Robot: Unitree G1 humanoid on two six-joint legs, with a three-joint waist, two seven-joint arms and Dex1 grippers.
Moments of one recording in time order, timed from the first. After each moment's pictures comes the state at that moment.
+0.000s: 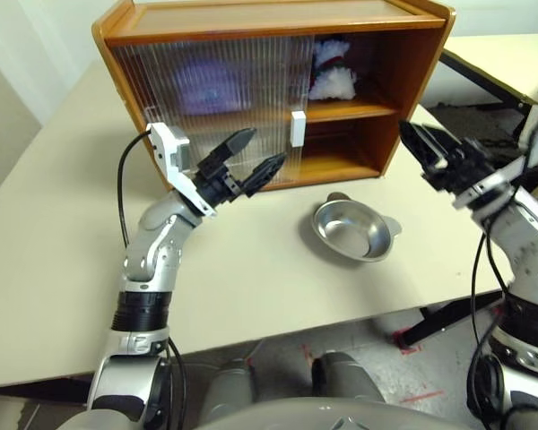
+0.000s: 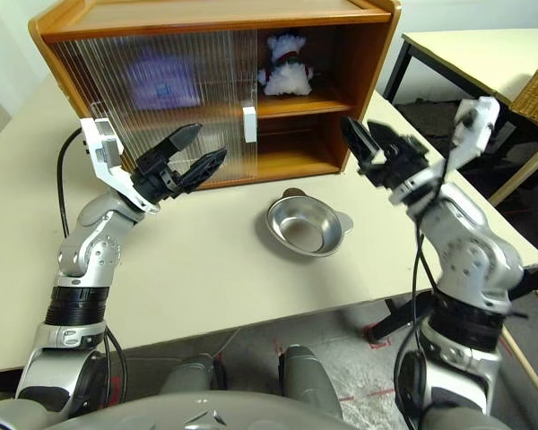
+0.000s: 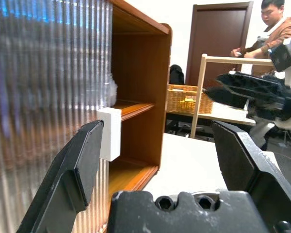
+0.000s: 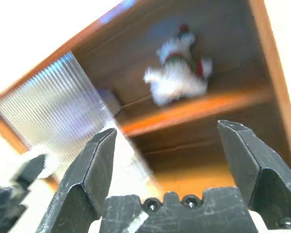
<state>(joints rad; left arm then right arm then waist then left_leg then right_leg) -0.42 0.26 0.07 -0.02 -0.55 0.19 -0.79 -0.34 -0.31 -0.51 -0.29 0.89 0.81 0.35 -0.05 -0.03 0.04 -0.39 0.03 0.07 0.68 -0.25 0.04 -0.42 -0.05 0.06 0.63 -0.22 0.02</state>
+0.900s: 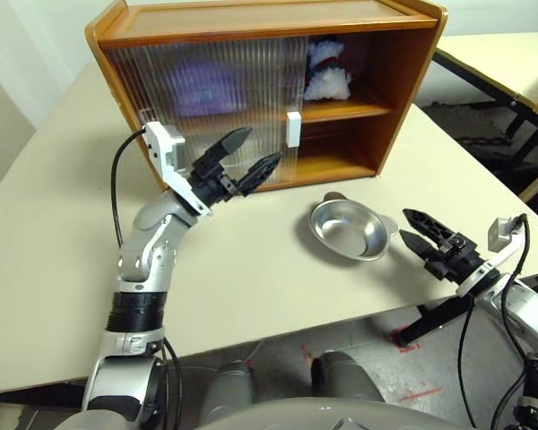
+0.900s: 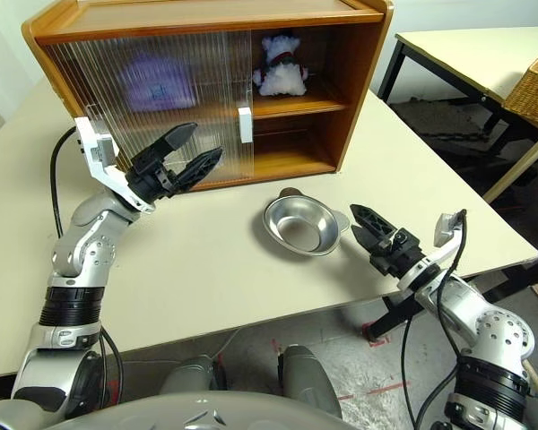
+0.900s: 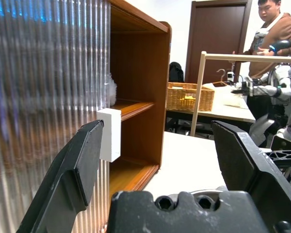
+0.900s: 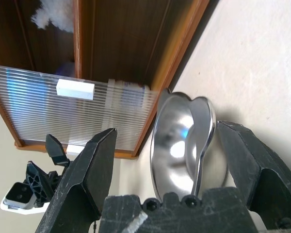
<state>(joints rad) -0.42 0.29 0.08 -0.03 -0.55 0.20 -0.78 -0.06 -0.32 -0.58 0.03 1.43 1.06 0.19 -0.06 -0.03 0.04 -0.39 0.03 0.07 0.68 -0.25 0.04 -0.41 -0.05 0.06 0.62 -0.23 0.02</state>
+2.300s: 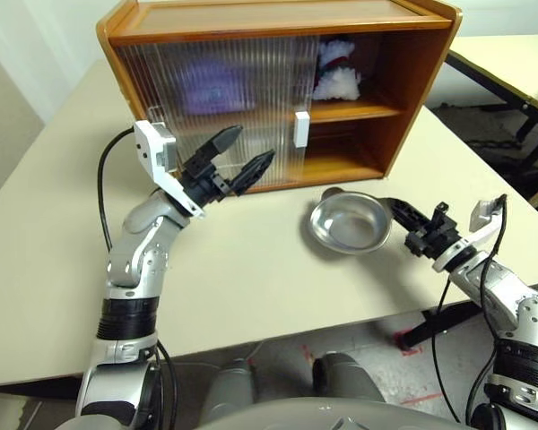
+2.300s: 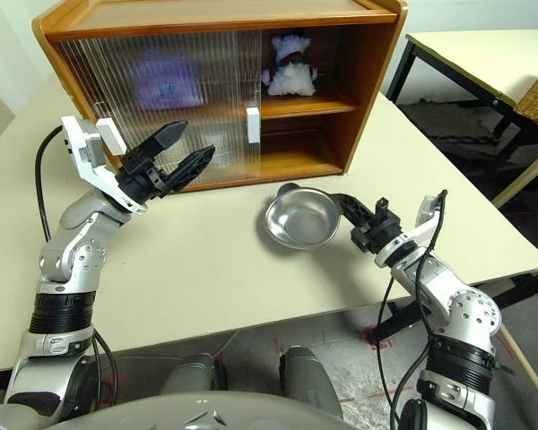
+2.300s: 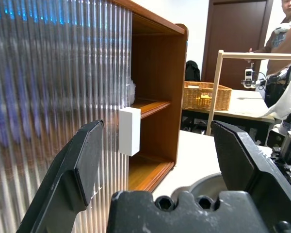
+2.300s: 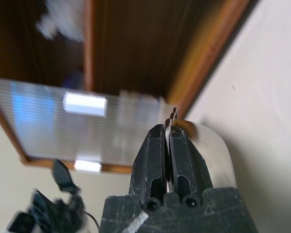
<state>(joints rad) -0.39 0.31 0.10 -0.10 -0.55 0.23 -0.75 -0.17 -0.23 -0.55 0.01 1.52 0.93 0.00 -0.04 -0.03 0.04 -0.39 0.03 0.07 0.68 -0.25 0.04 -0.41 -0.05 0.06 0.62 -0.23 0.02</state>
